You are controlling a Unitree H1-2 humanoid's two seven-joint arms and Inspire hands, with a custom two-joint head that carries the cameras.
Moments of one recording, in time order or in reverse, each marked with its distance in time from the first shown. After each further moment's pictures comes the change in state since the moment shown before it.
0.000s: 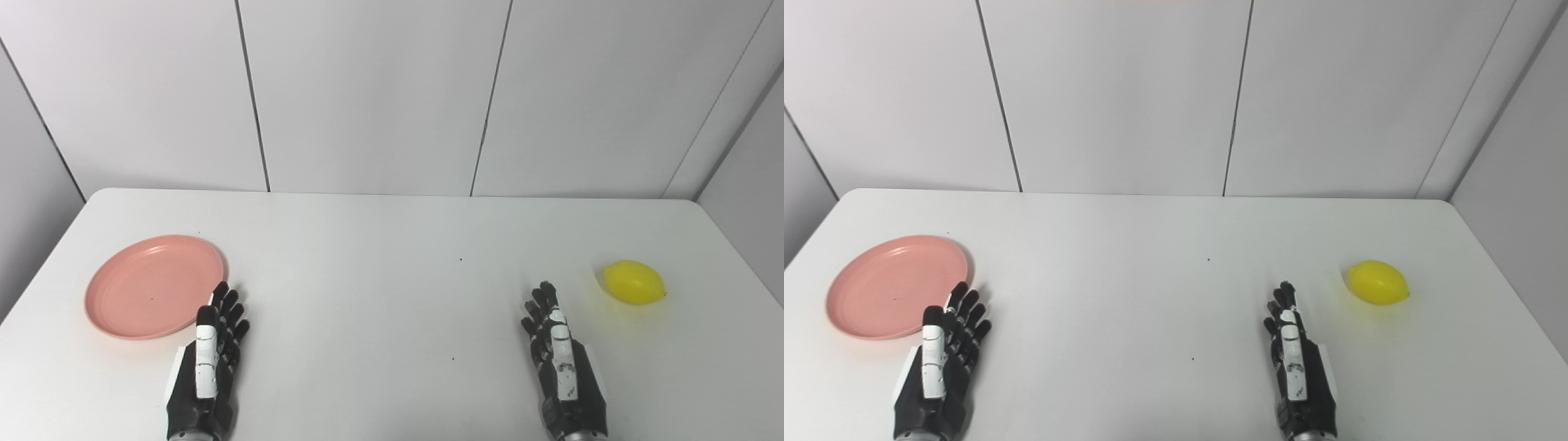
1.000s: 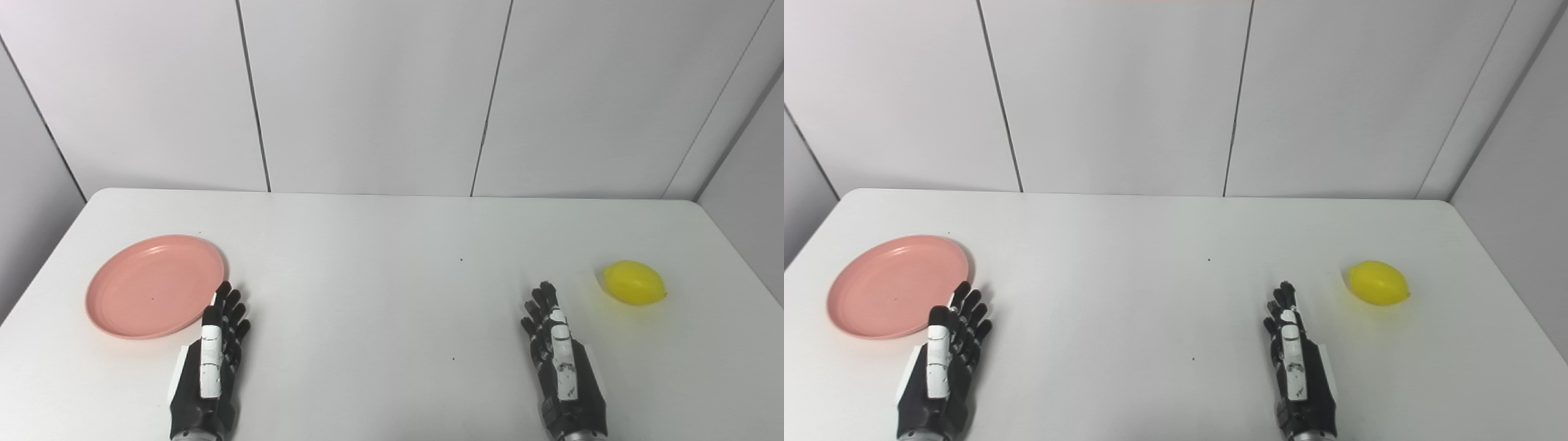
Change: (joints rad) left arm 0.000 -0.002 -0.021 0.014 0.030 -0.024 0.007; right arm -0.002 -0.008 -0.004 0.006 0.023 -0.001 0.005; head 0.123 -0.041
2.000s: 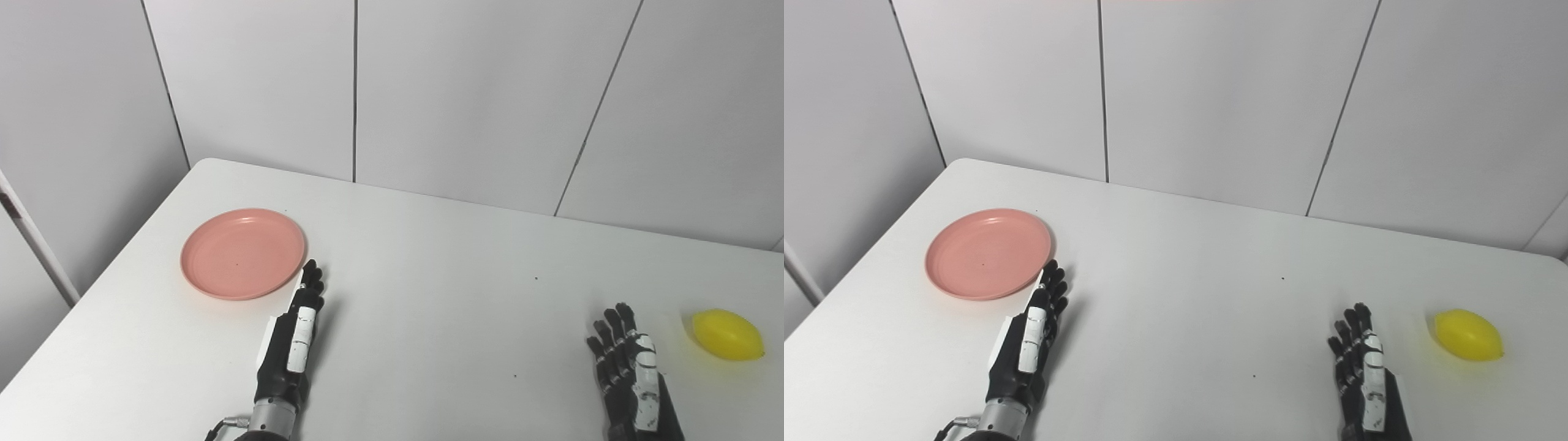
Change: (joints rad) left arm -0.014 -0.025 -0.085 0.126 0.085 -0.177 0.082; right arm -0.052 -0.068 -0.043 0.074 0.106 -0.011 0.090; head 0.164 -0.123
